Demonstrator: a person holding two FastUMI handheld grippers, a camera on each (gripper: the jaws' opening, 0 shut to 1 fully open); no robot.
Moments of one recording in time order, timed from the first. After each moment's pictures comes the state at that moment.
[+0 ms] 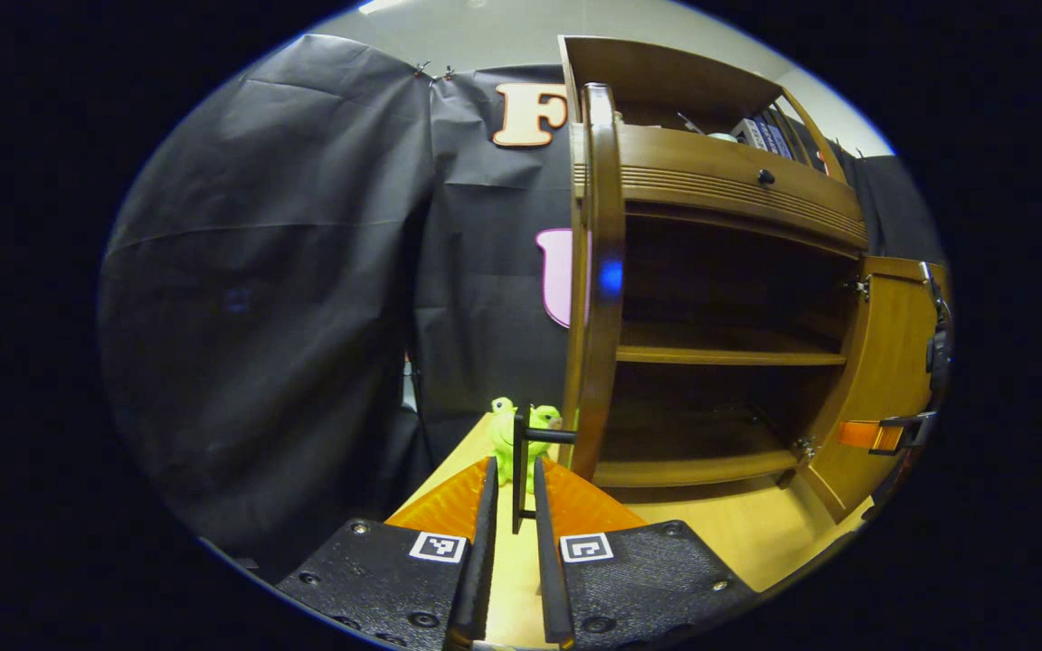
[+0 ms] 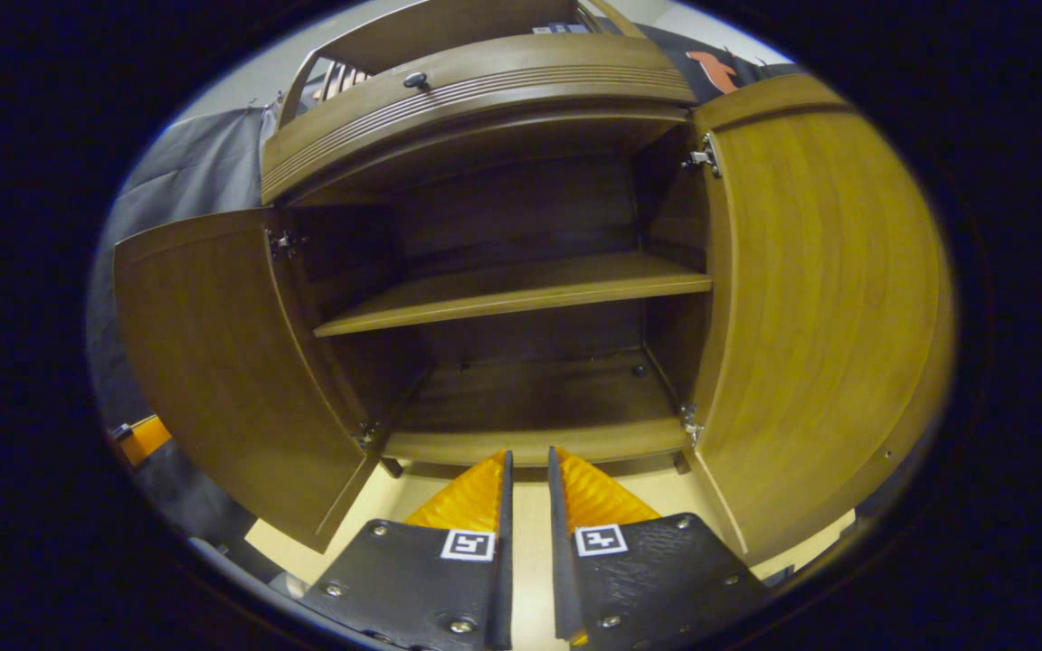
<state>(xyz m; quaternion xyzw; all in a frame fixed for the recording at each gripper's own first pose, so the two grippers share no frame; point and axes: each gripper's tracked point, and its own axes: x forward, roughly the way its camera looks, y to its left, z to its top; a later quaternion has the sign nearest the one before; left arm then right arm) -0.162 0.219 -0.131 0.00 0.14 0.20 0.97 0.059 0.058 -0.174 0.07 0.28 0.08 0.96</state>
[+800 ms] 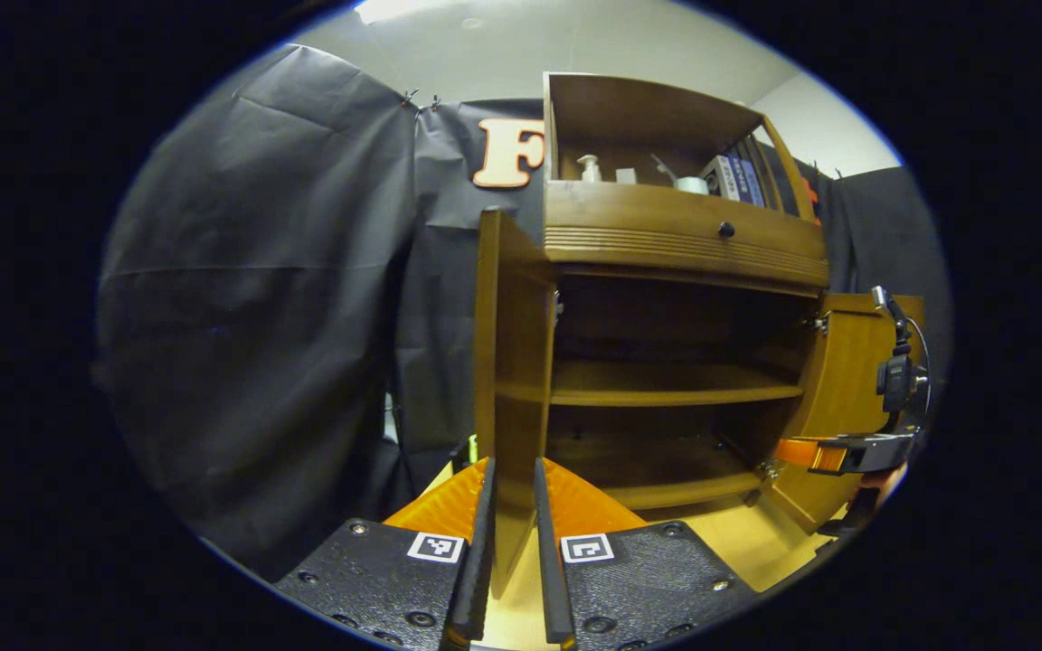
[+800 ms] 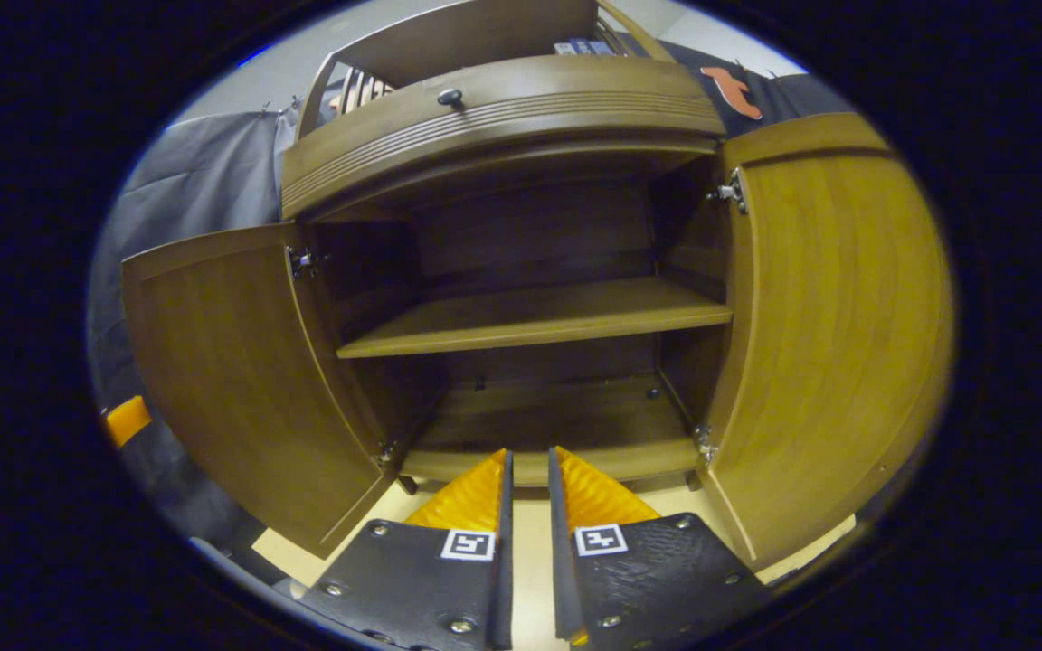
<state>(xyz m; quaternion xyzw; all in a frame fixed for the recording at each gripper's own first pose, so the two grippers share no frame) -0.160 0.170 -0.062 -0.01 0.08 0.13 0.99 0.061 0.075 -0.133 0.07 0.23 0.08 0.97</state>
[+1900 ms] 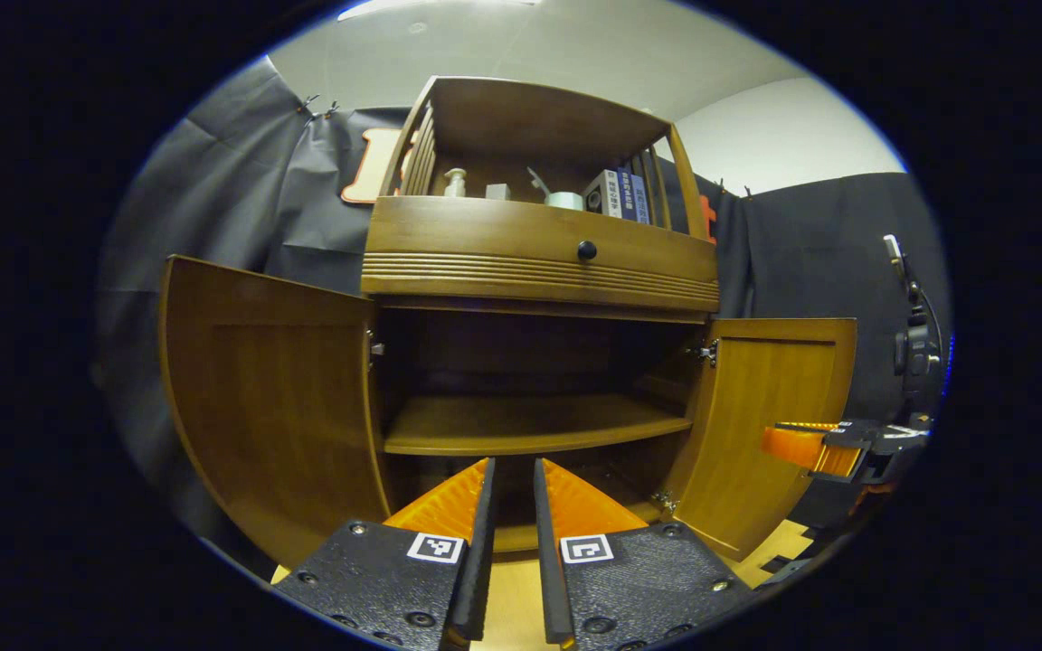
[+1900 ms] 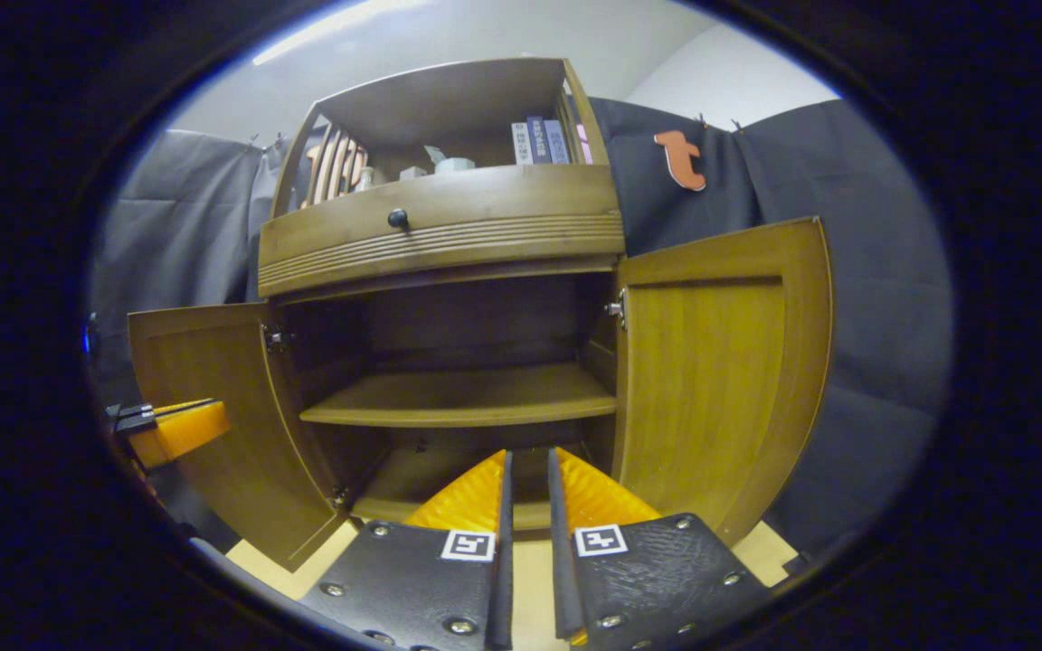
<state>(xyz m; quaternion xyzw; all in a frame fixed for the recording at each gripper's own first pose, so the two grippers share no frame) -0.066 0.038 -0.044 -0.01 0.05 -0.05 1.00 0.035 -0.009 -0.030 0.04 0.13 -0.01 0.99</state>
